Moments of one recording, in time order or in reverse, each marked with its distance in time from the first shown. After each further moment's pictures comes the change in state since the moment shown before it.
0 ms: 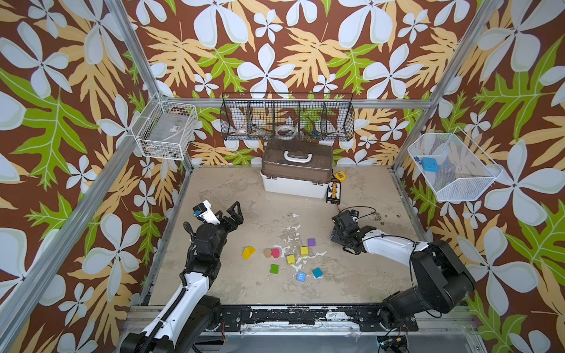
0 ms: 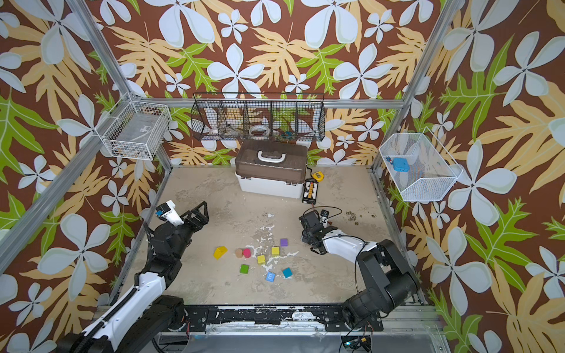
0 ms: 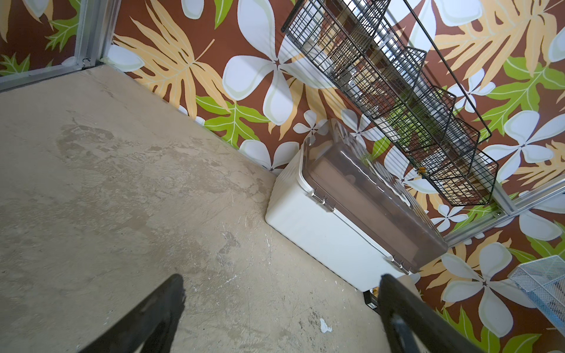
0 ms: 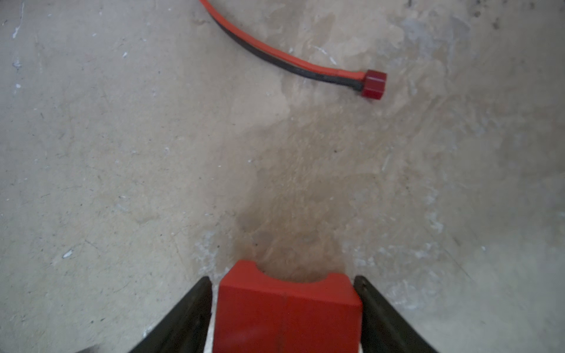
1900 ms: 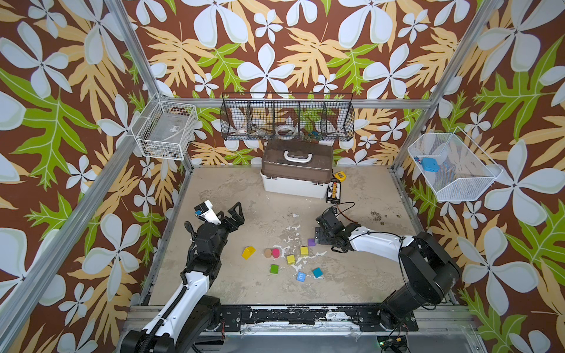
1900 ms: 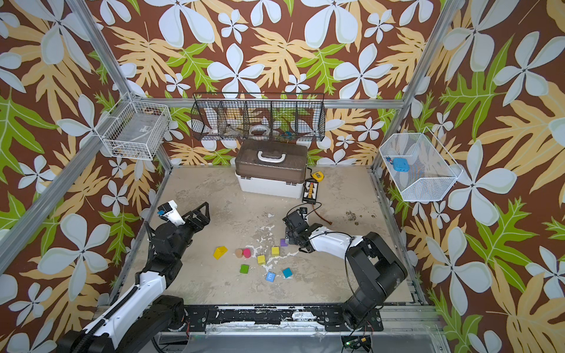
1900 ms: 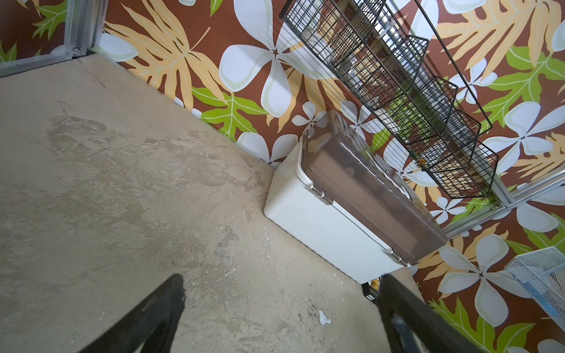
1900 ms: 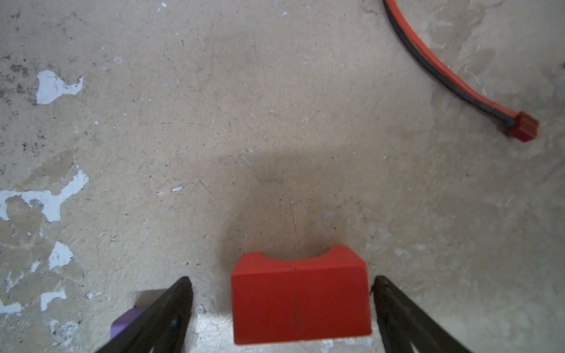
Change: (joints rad) left arm 0.000 0.015 -0.001 0.000 0.024 -0.001; right arm 0.129 0.084 0.092 -0.004 -0.002 -0.154
